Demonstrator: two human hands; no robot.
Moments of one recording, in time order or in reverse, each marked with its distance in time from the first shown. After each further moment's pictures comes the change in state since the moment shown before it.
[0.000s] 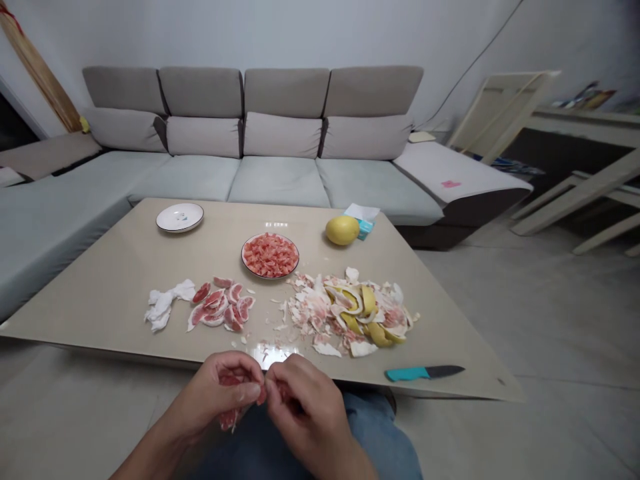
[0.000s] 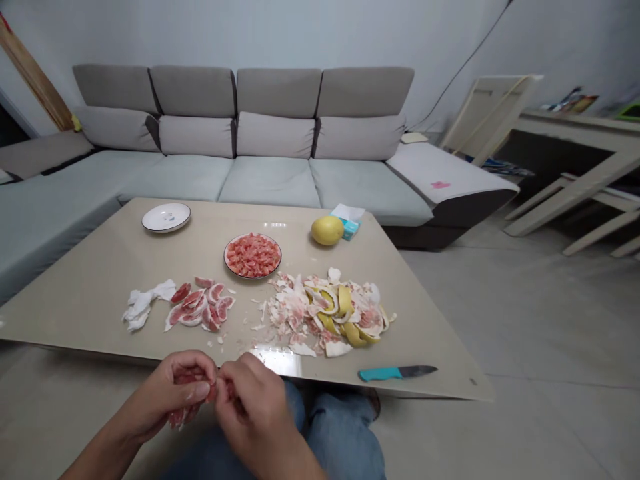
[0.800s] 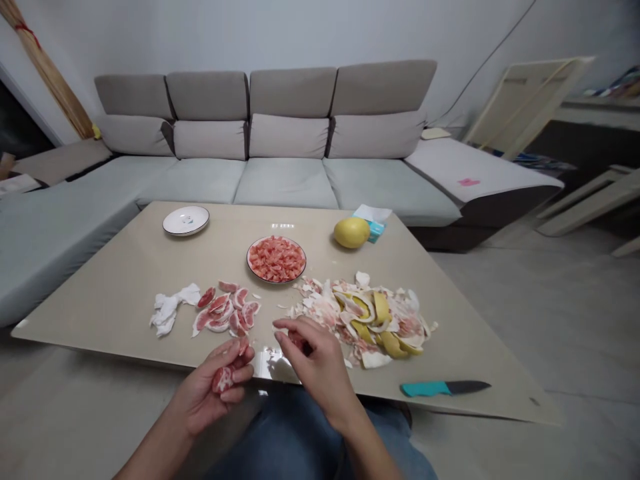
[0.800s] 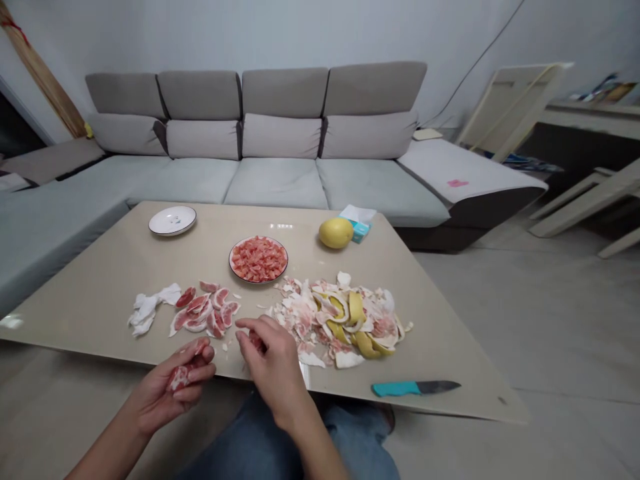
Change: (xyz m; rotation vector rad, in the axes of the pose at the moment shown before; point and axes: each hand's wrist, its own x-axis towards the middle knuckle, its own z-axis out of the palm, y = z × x) left_hand 0.020 -0.001 -0.018 -0.769 0.061 -0.097; right_hand 0.046 0.036 -0.003 0.065 0.082 0.164
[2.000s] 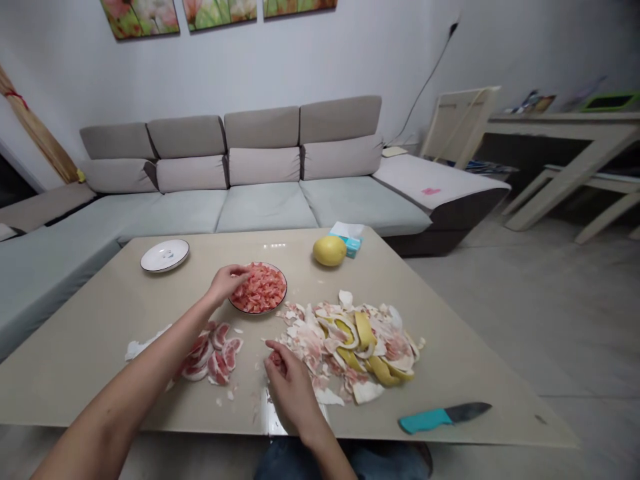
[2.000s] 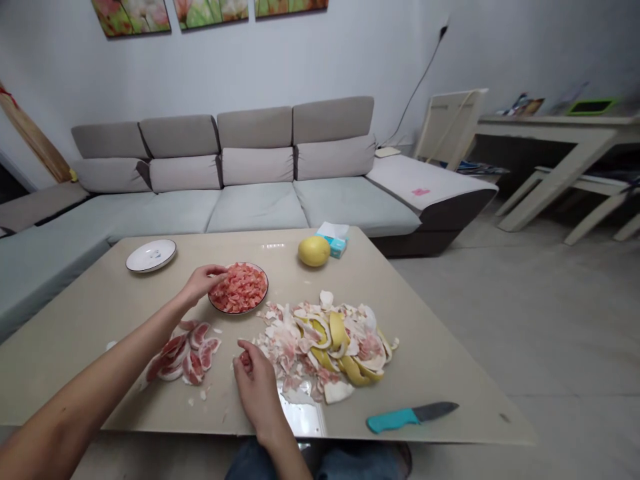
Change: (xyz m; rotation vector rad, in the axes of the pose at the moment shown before) left_hand 0.205 0.115 0.069 1.436 0.228 0.509; right_hand 0.001 0.094 0.032 0.207 0.082 0.330
